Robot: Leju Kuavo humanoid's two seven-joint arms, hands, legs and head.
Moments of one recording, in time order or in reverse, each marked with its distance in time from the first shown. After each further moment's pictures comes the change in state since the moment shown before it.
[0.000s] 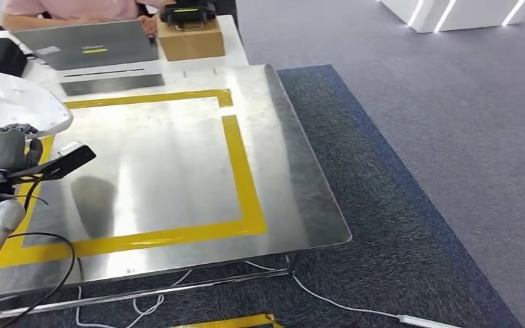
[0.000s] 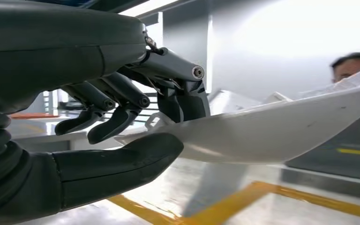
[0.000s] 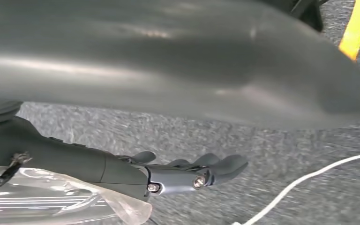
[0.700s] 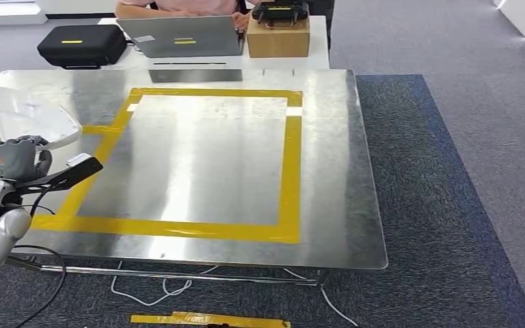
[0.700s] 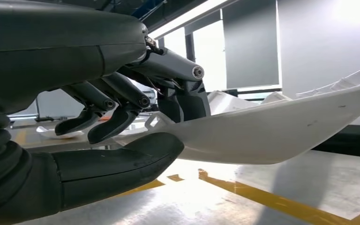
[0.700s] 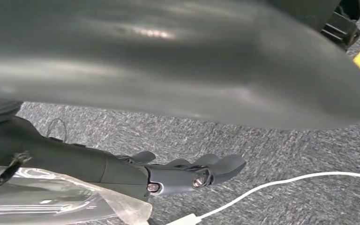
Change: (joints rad) left arm 0.023 -0.011 -0.014 0.039 0.000 0.018 -0.009; right arm 0.025 -0.017 0.047 0.001 -0.082 -0.007 0.009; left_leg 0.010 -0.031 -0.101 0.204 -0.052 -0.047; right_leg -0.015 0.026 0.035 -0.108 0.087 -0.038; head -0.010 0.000
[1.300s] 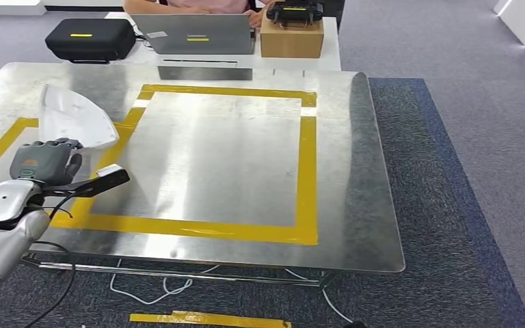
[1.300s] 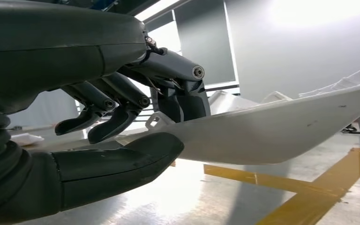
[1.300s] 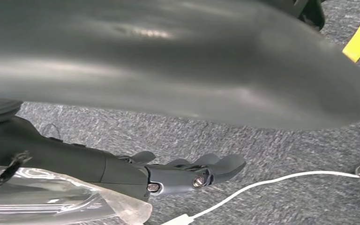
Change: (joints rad) left arm -0.011 -0.017 -0.095 -0.001 -0.054 -0.041 -0.061; right arm -0.023 -0.003 0.038 0.002 -0.068 -0.005 -0.002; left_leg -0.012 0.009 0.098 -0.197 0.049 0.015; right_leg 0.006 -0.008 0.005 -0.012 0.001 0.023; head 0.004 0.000
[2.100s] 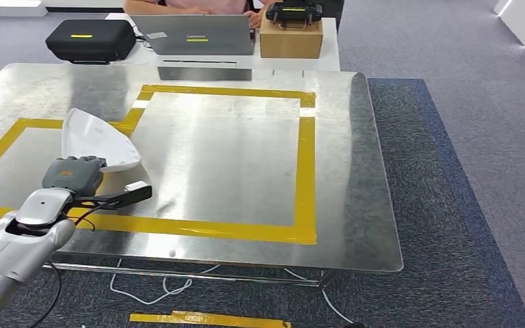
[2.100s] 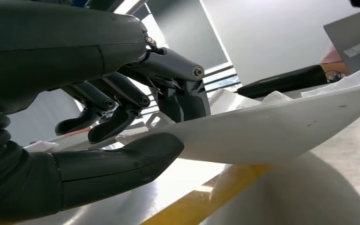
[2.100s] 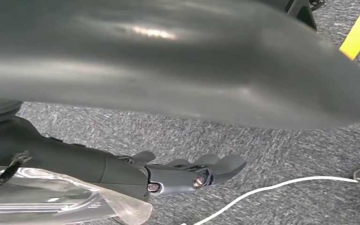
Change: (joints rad) left arm -0.014 -0.049 -0.103 0.108 -0.114 -0.102 0.092; right arm -0.009 0.000 0.049 0.038 -0.091 -0.012 -0.032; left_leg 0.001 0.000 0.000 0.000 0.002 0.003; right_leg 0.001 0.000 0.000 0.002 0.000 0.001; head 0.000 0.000
